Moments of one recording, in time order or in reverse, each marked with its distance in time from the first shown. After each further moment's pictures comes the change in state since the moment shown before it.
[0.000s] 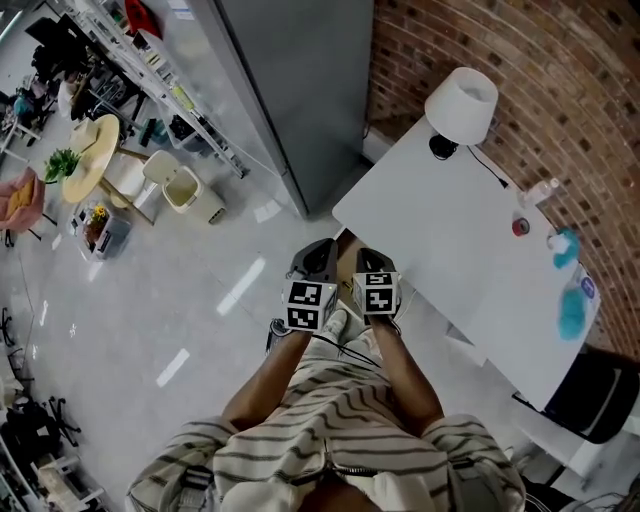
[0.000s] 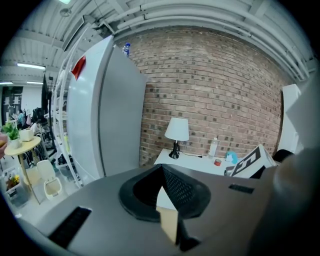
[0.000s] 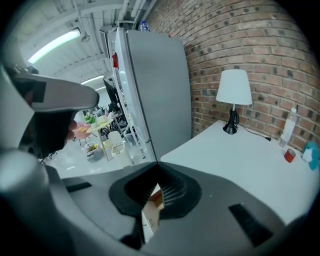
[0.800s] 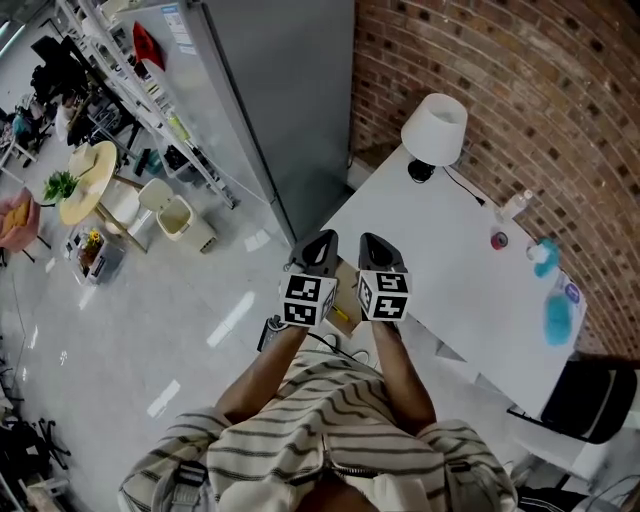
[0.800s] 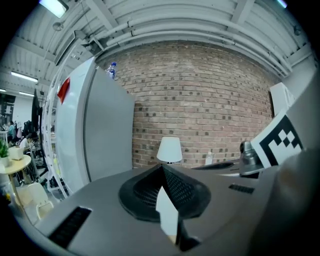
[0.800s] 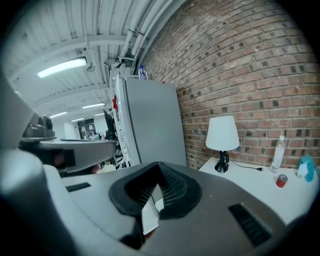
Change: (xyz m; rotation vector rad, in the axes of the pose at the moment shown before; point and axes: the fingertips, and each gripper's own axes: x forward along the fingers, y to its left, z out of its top) left arm -0.006 -0.040 0.093 0.091 -0.159 -0.060; right arm -0.101 -0.021 0.135 0.014 -0.363 -0.048
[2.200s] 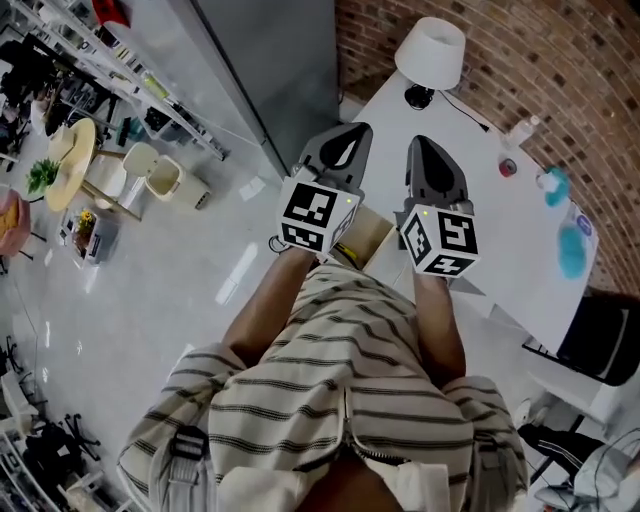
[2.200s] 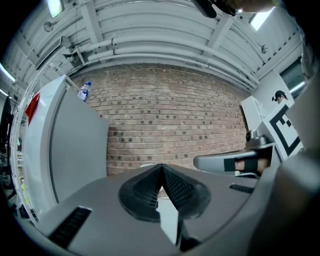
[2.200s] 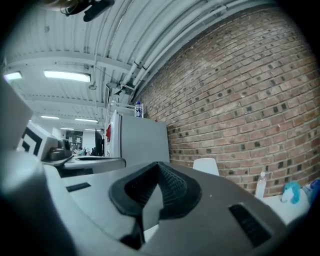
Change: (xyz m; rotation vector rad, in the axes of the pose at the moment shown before) left arm 0.008 -0.051 0.100 0.117 -0.246 -0.261; right arm -0.090 -0.028 0.124 -0.075 -0.348 -0.144
